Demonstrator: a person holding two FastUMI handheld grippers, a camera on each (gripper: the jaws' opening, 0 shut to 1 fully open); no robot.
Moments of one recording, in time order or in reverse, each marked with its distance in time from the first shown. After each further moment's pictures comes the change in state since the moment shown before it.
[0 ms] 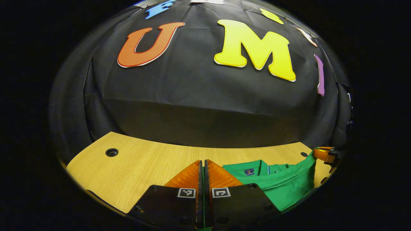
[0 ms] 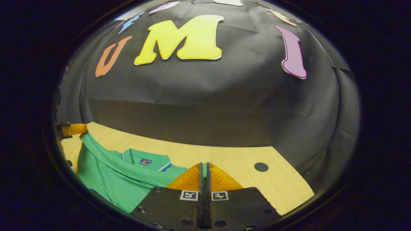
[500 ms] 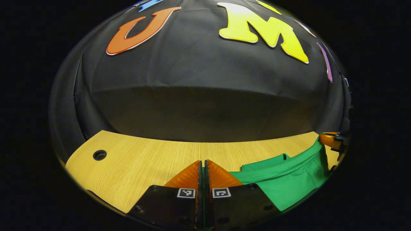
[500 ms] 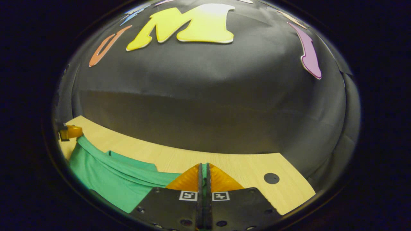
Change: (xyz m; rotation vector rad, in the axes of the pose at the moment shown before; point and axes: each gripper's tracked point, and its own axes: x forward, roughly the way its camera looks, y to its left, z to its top) left arm 0.075 0.014 -0.029 0.080 0.050 0.003; right arm 0.084 0.012 -0.015 -0.062 0.015 -0.046
